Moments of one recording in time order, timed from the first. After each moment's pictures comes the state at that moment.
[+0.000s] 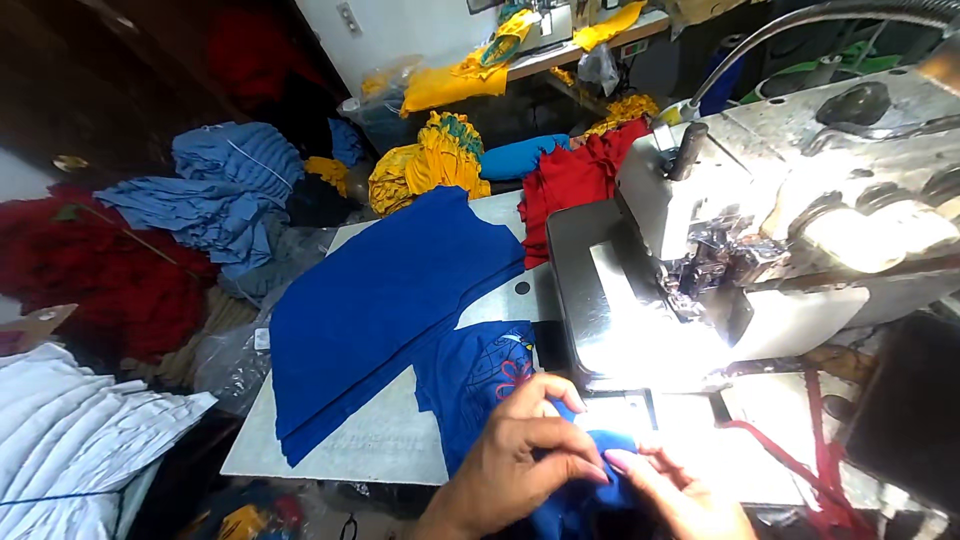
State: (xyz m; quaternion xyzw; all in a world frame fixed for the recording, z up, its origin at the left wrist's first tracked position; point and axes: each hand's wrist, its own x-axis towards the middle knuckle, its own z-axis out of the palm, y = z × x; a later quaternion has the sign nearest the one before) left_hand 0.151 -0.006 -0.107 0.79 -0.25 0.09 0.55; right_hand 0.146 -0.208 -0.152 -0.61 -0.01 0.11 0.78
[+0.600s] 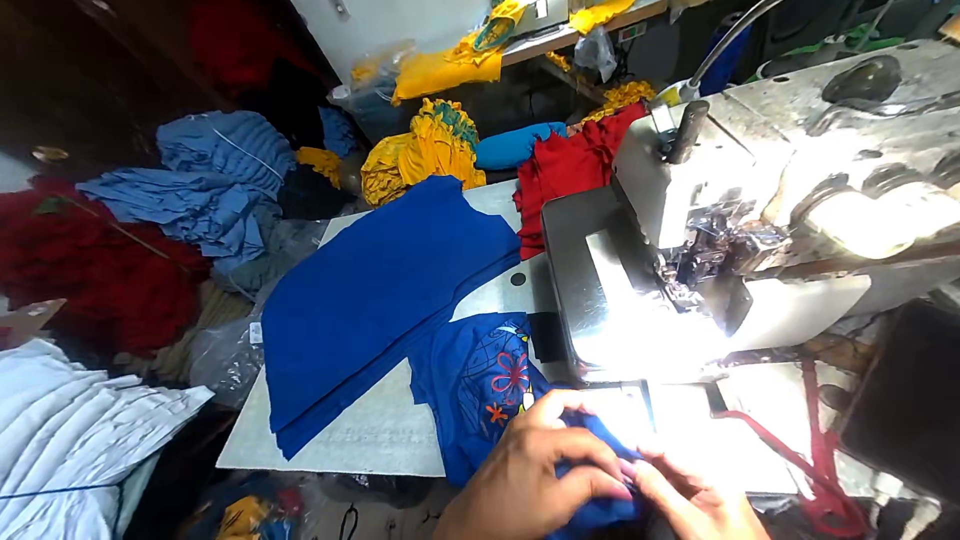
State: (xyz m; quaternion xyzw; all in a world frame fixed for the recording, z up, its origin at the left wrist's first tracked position) left_hand 0.140 -0.024 -0.114 0.83 -0.22 0.04 0.51; right_hand 0.141 -0.225 -0.151 -0.66 -0.10 0.10 0.74
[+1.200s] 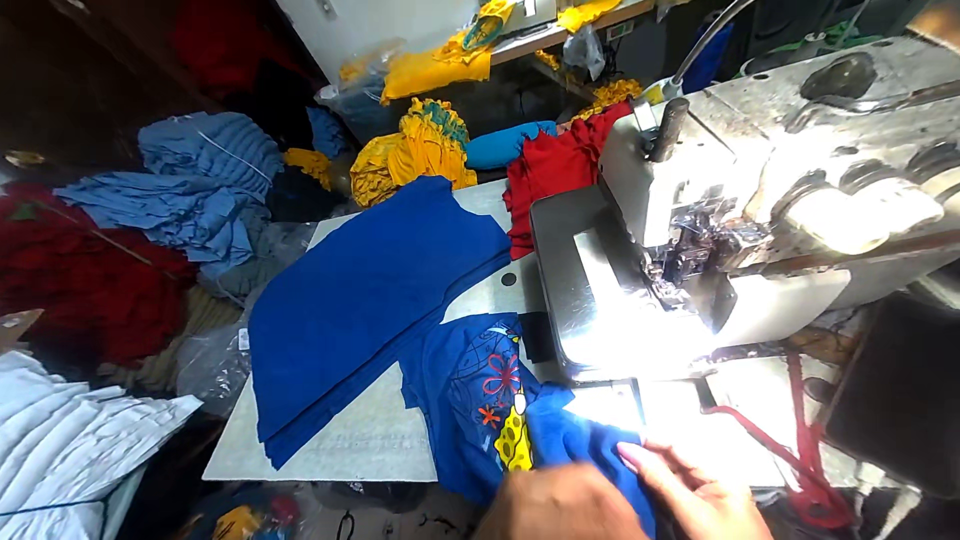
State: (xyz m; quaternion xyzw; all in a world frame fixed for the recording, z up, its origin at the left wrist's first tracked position) left_hand 0.115 -0.045 -0.086 0.76 -0.27 0.07 0.58; right_hand 0.143 -0.228 -0.152 -0.64 -0.02 0.09 0.76
